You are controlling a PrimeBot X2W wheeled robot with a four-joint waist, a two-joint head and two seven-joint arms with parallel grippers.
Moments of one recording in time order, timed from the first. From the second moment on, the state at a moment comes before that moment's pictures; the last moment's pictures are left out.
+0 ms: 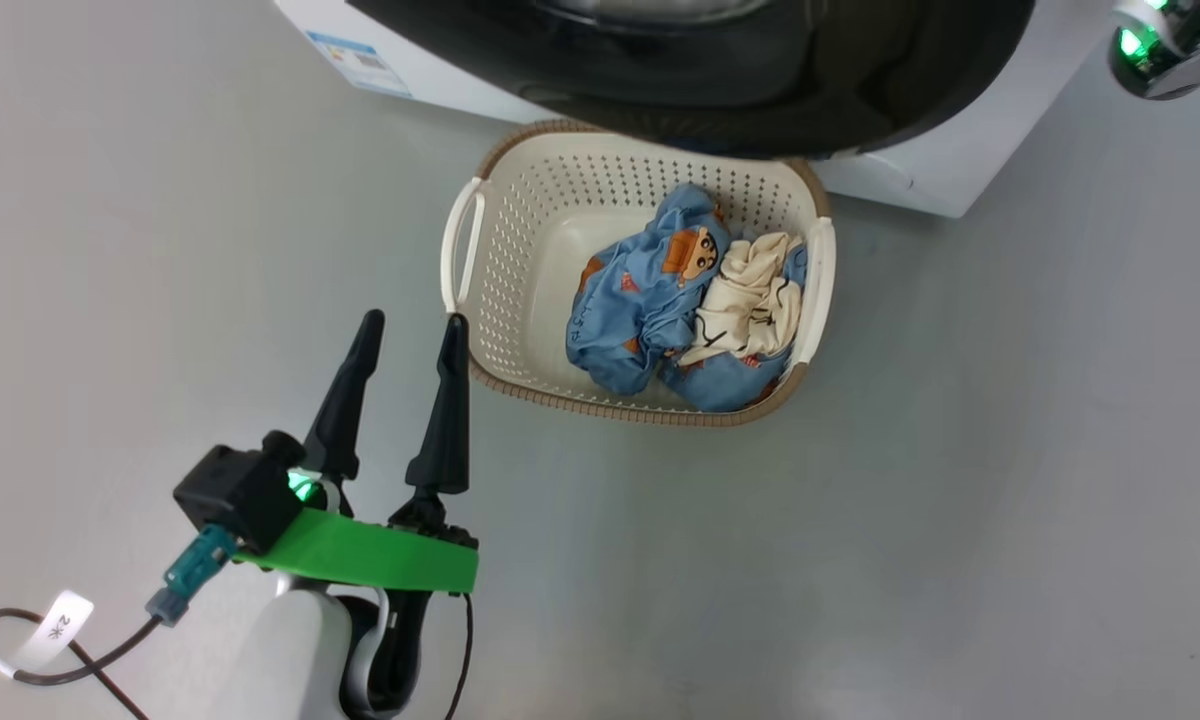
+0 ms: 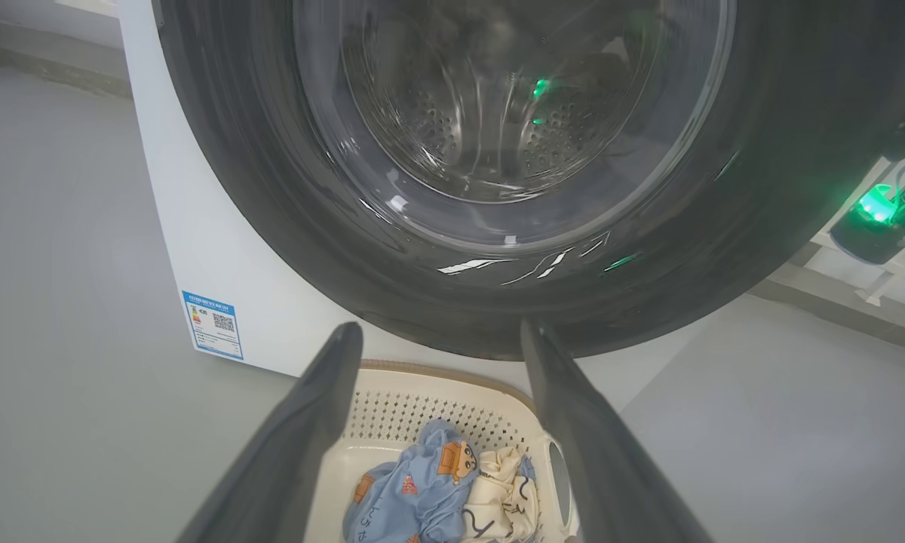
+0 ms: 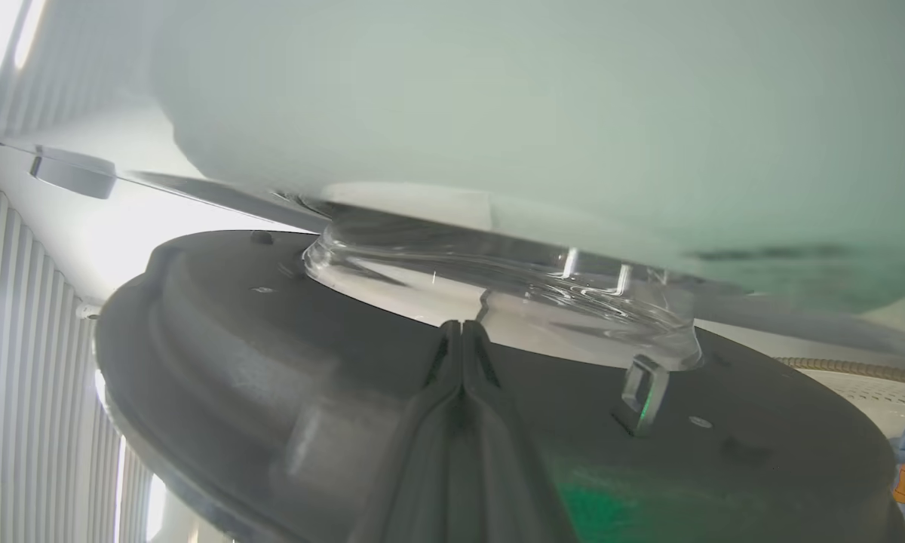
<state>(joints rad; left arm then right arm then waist) -0.37 0.03 -0.28 0.24 -0.50 -0.13 -0.26 -1.13 -0.31 0.16 0.57 1.62 0.12 0.72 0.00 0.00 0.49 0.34</state>
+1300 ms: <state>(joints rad) -0.27 0.04 -0.25 0.25 -0.43 -0.13 -0.26 -0.82 -0.15 0.24 0.44 1.63 0.12 0.91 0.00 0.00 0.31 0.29</state>
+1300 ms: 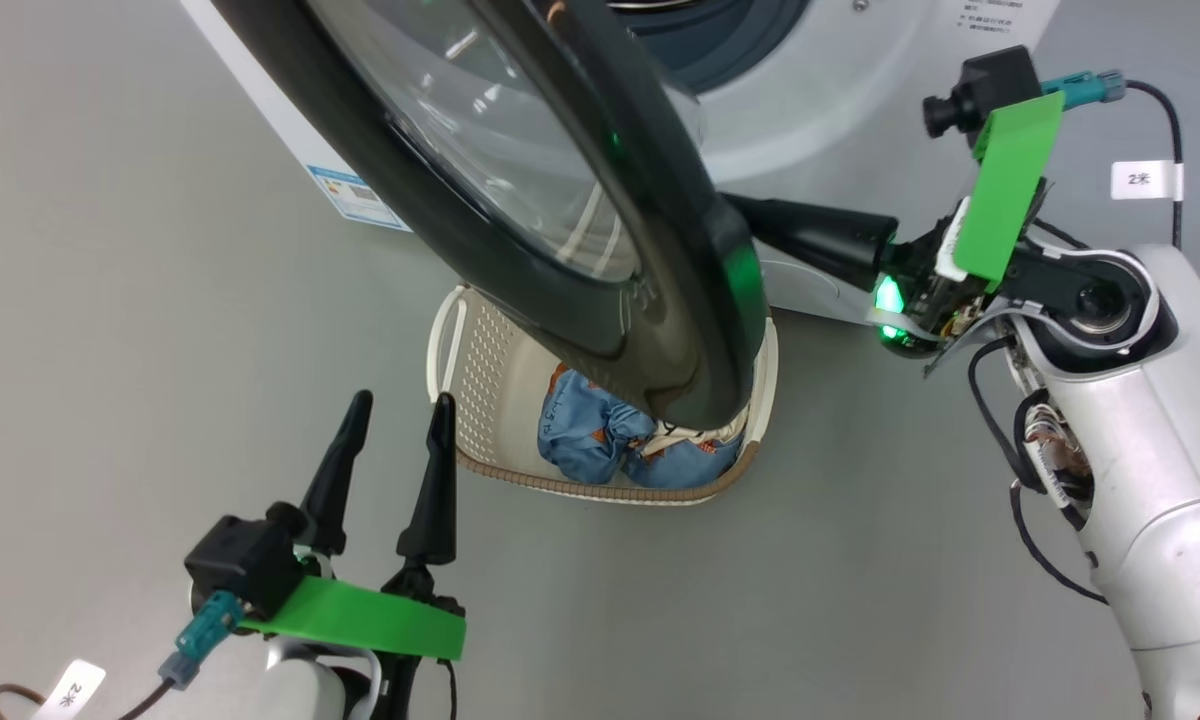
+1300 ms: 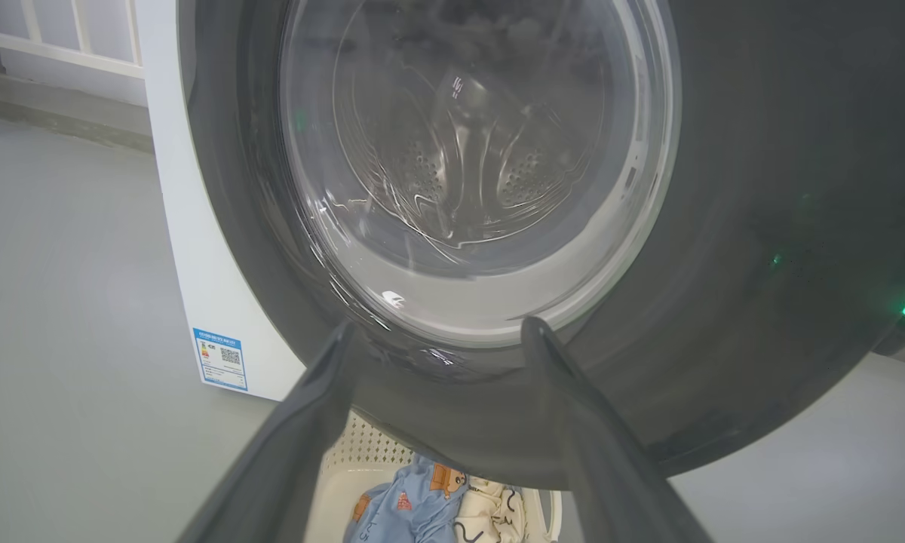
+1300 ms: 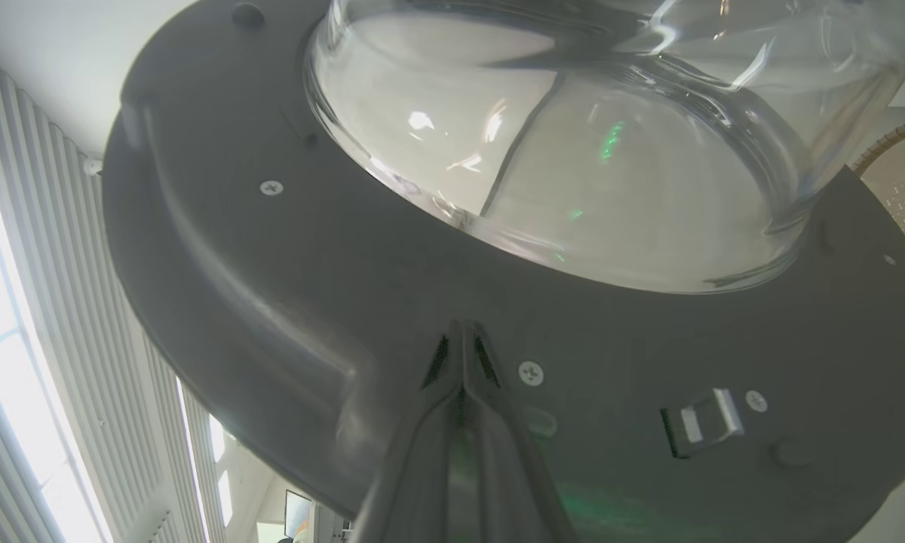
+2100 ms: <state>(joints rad) -0.22 0.04 -0.23 0.25 -0.43 -0.13 -0.26 -0.70 -0.09 0.35 0.36 1.64 0.12 0.98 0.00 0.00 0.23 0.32</state>
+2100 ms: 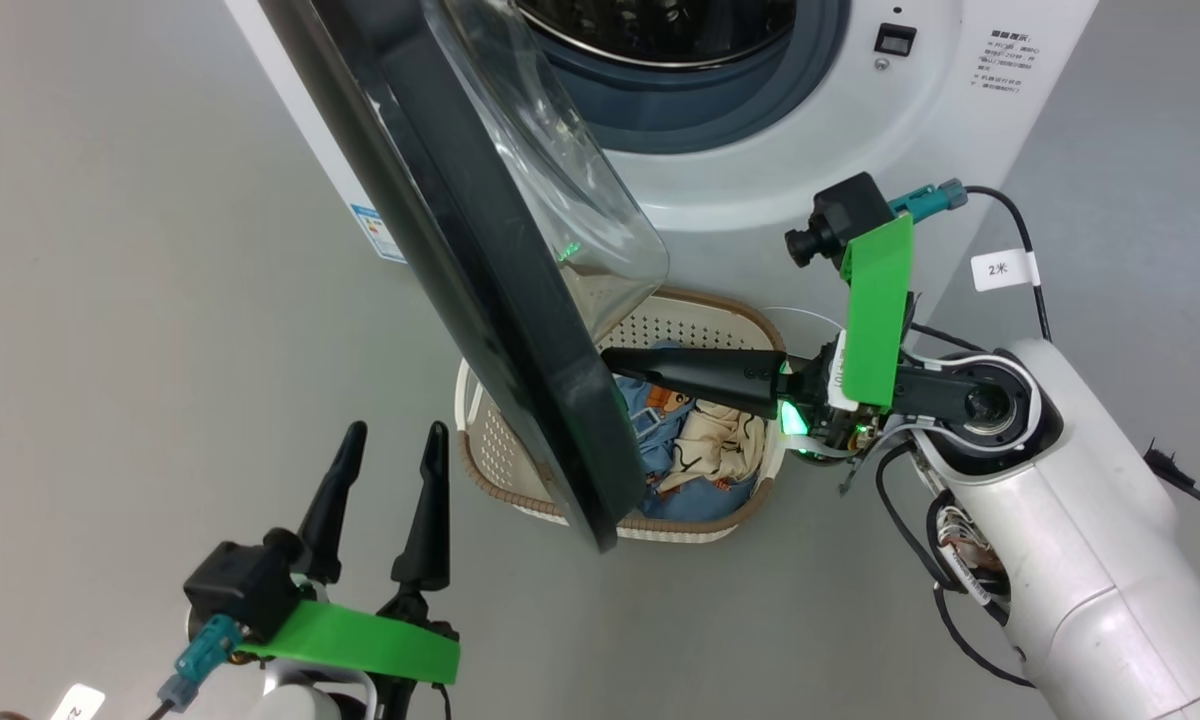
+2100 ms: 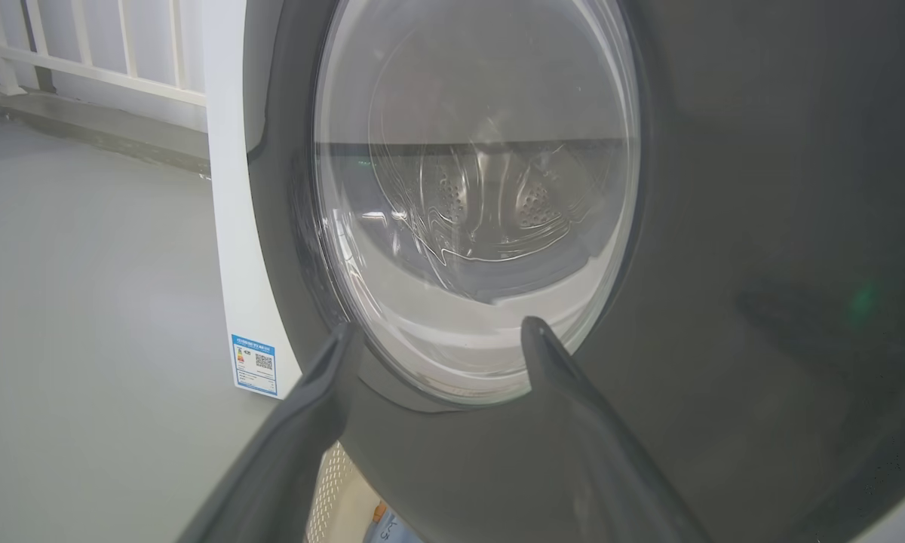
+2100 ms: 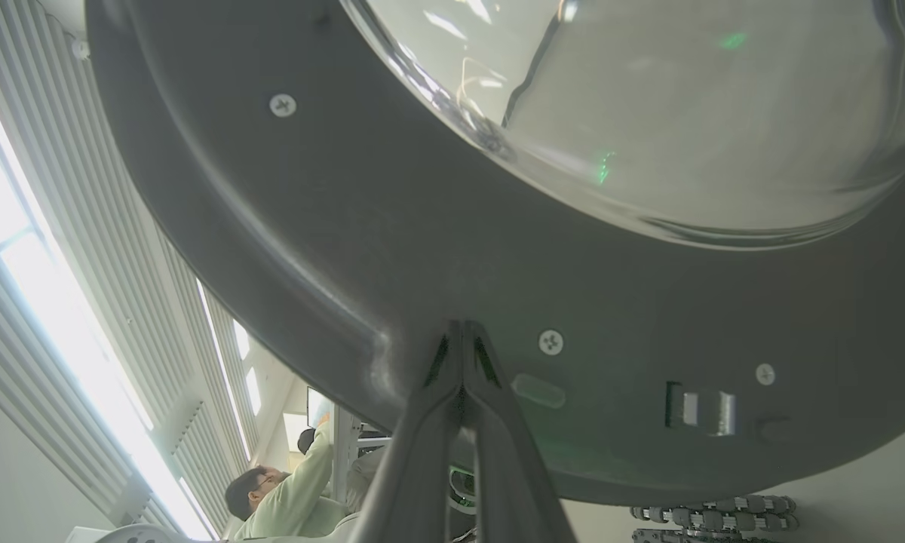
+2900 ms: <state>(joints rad) -0.18 0.08 -0.22 0.29 -0.42 -0.13 -0.26 -0.57 -0.16 0.38 0.33 1.48 0.12 0.68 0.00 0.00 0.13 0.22</state>
